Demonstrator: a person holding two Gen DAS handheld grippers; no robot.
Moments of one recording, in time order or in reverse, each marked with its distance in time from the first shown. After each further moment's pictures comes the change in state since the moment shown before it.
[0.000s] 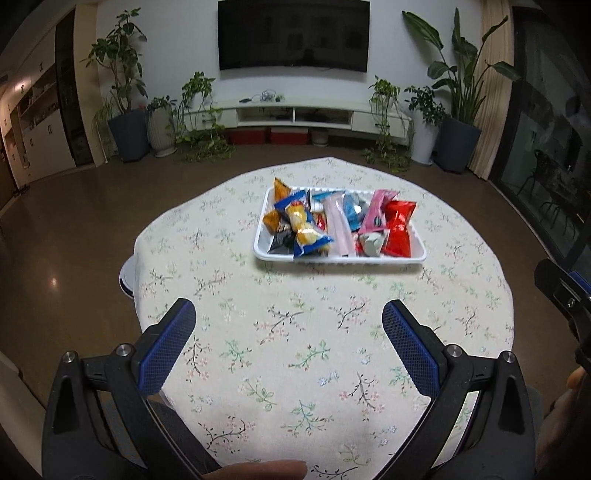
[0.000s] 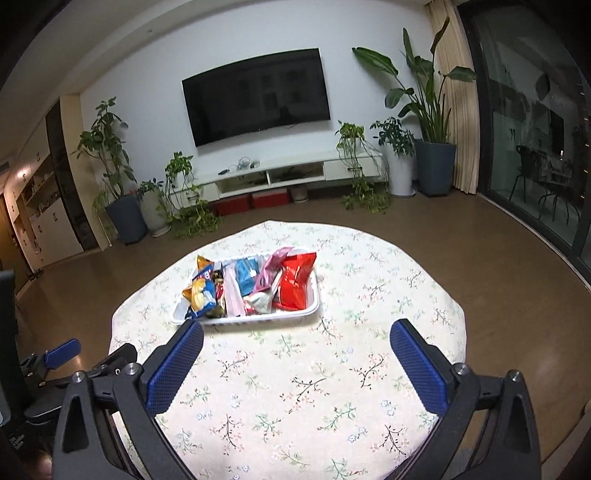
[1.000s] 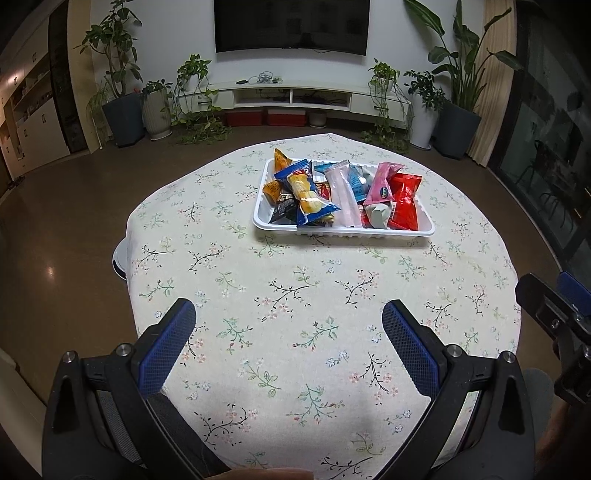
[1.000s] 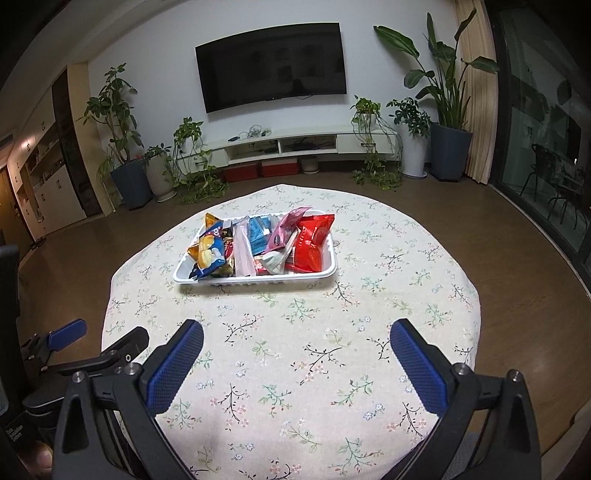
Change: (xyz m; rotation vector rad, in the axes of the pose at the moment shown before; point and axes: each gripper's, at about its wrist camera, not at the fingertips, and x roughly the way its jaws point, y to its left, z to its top) left arm 0.028 0.010 -0.019 -0.003 0.064 -0.017; right arm 0.020 0.022 -0.018 -0.067 0.116 0.013
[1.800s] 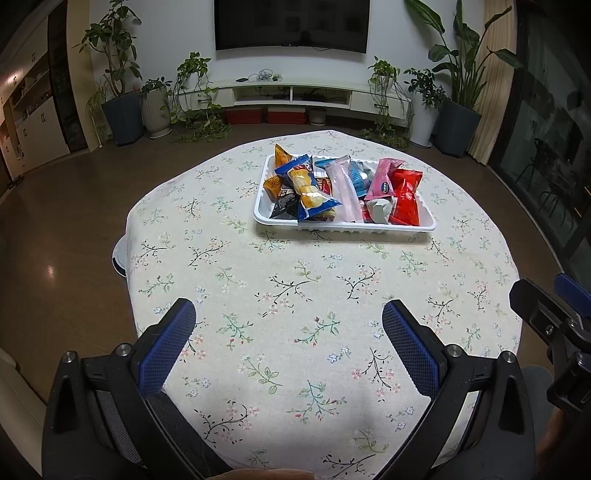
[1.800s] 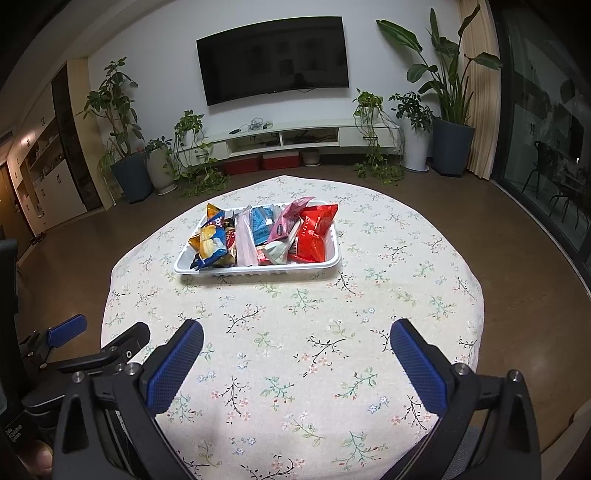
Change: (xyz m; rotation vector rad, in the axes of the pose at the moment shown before) left arm 0.001 0.000 -0.003 0.000 0.002 0.001; right arm 0.006 0.003 -0.007 -0.005 0.027 0.005
